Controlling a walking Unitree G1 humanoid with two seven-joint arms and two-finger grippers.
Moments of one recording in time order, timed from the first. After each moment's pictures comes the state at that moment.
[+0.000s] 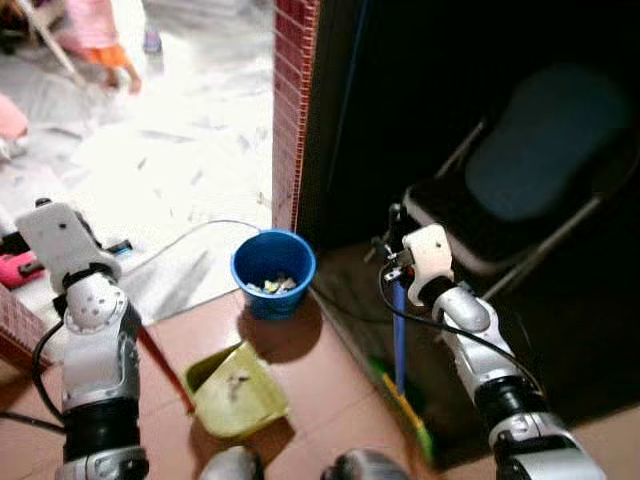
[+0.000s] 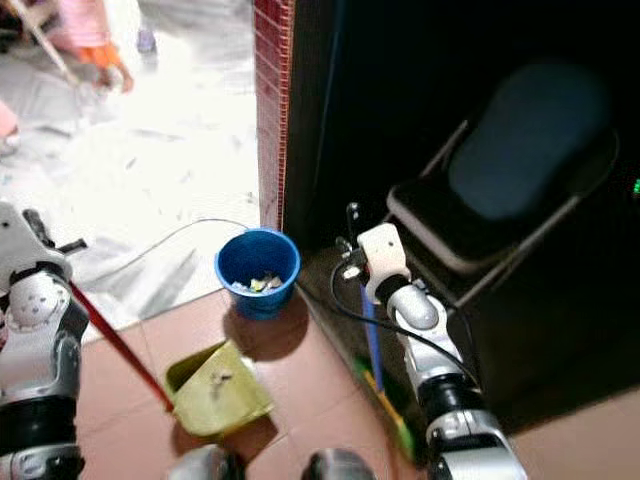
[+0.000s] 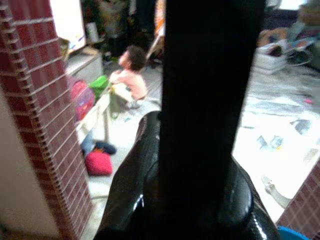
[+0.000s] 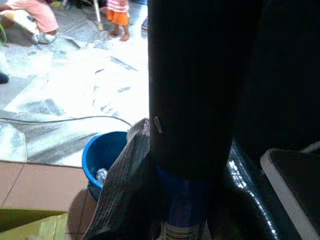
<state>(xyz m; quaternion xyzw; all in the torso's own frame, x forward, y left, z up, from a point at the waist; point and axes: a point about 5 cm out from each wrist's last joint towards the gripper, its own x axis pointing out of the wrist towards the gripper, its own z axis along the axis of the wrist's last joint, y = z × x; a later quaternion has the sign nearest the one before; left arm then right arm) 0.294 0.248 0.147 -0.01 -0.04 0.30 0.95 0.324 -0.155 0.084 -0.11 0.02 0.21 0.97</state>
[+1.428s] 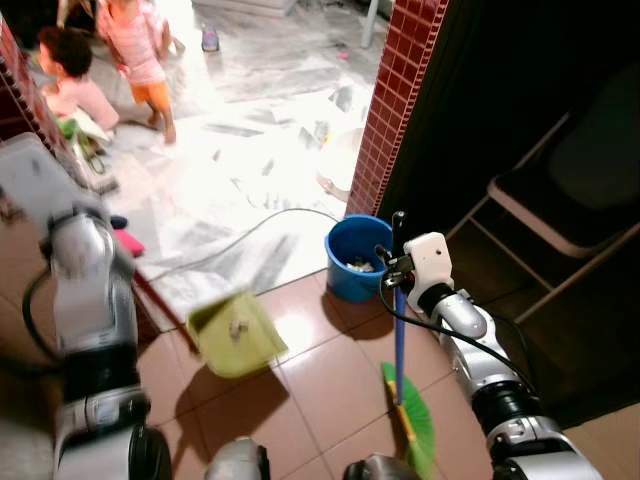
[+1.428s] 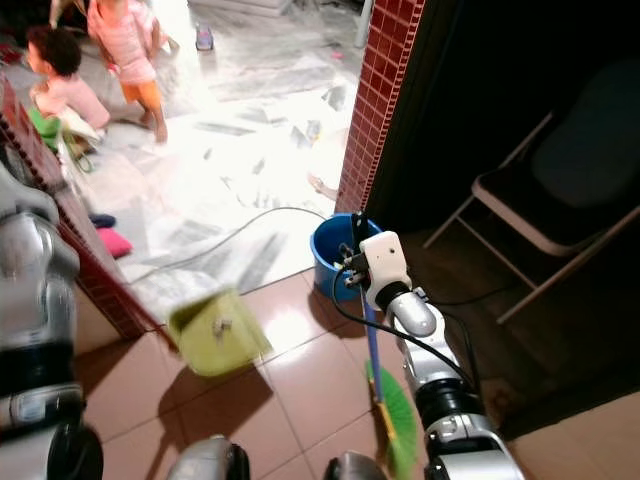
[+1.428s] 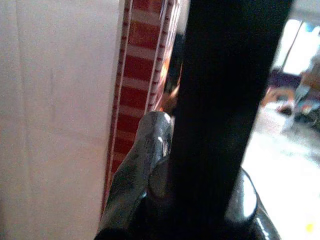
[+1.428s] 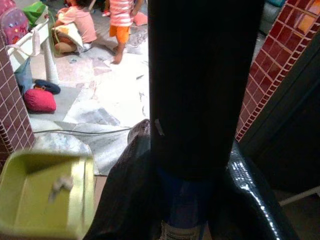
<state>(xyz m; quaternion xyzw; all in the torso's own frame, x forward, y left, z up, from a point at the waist) 0.324 0.254 0.214 -0.05 -0.14 0.29 0.94 0.319 -0.150 0.071 -0.09 0.04 0.19 0.98</state>
